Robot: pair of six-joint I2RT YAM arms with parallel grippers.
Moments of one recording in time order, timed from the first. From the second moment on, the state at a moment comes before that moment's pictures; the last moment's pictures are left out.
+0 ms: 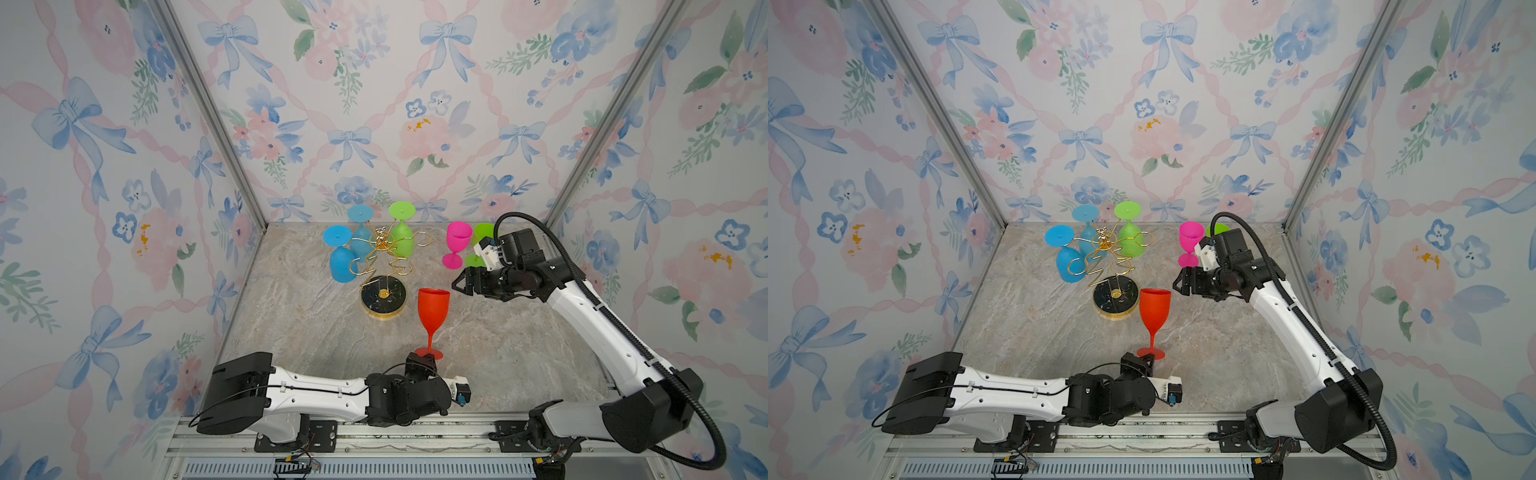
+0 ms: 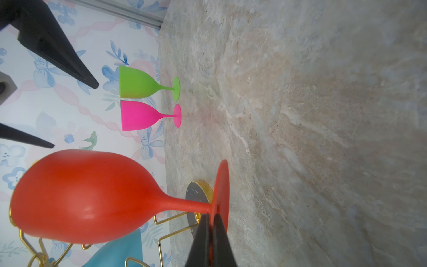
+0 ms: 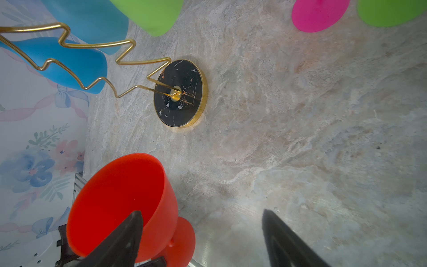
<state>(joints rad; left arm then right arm) -1.50 1.40 0.77 -0.11 -0.83 0.78 0.37 1.37 1.36 -0.95 -0.38 0.37</state>
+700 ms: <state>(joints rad) -1.51 1.42 0.52 0.24 -1.05 1.18 0.47 1.46 1.44 -1.02 -0.49 0.36</state>
